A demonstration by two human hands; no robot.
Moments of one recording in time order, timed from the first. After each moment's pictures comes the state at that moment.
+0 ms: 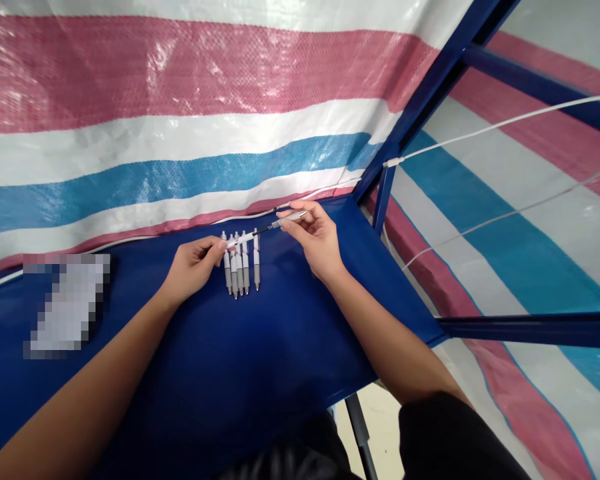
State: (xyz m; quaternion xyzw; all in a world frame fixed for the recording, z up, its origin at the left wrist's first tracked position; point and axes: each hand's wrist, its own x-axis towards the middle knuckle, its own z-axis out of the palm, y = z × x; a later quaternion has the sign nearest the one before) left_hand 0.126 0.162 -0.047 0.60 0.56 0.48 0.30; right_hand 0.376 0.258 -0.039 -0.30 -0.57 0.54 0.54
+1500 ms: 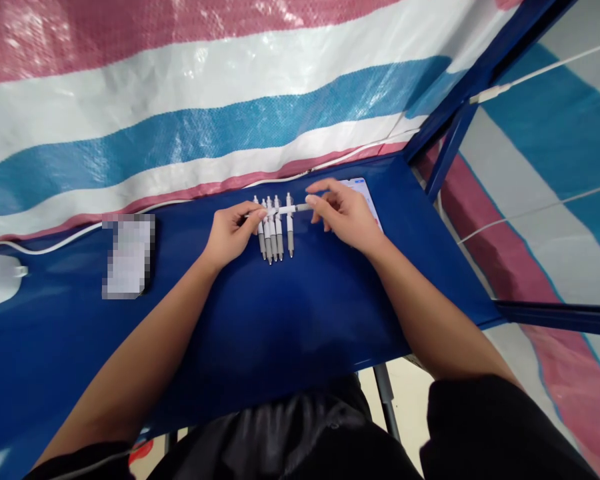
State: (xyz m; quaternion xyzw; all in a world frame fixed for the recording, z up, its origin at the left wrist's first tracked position) left_hand 0.130 0.158 -0.051 0.63 0.55 0.48 0.28; right_hand 0.382 0.245 -0.028 -0.37 -0.72 0.47 0.35
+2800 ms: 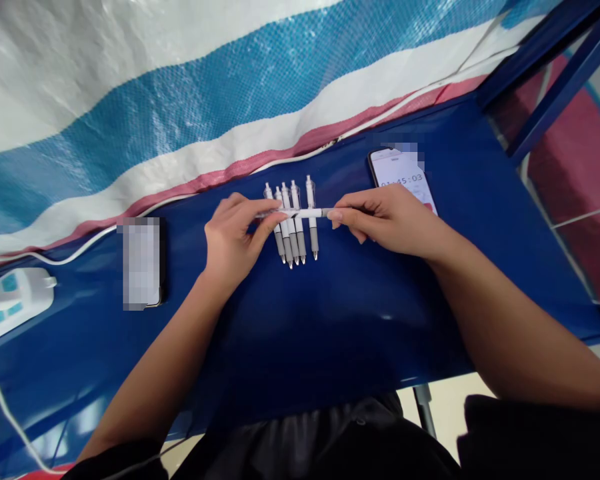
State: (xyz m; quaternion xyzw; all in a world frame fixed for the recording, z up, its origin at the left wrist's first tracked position) left_hand 0.128 0.144 -0.039 0.69 0.60 0.38 0.11; right_hand 0.394 0.250 -0.026 -0.35 -0.78 0.50 0.16
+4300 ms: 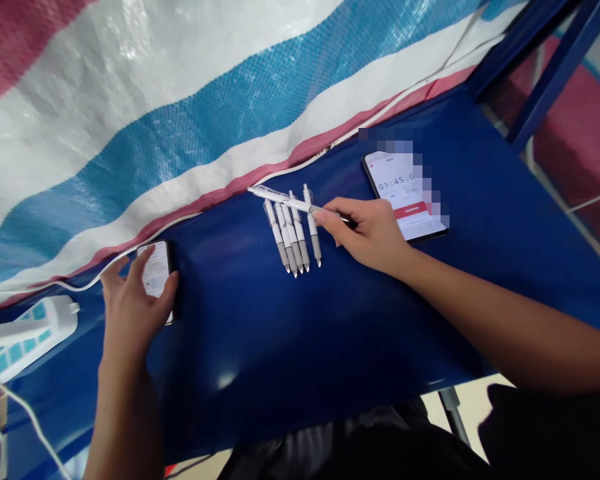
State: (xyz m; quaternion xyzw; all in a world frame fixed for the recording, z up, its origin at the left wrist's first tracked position) left_hand 0.001 0.037 -0.008 0.50 0.86 0.08 0.01; right_hand 0.360 0.218 -0.037 -0.41 -0.75 0.41 0.33
